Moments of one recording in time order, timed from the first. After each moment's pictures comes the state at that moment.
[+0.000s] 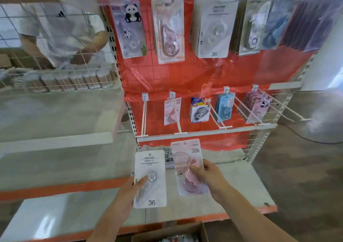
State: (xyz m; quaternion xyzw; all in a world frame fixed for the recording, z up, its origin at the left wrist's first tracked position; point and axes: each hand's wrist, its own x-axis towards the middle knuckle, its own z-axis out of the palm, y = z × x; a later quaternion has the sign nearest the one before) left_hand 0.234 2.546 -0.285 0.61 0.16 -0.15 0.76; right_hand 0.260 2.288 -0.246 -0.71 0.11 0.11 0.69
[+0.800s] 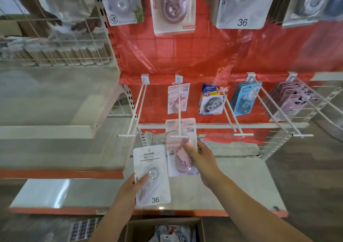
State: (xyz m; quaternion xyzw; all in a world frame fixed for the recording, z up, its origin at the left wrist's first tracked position) left_hand 0.280 2.505 -0.334 0.55 0.24 -0.11 0.79; right_hand 0.367 2.296 -0.277 -0.70 0.08 0.14 0.70
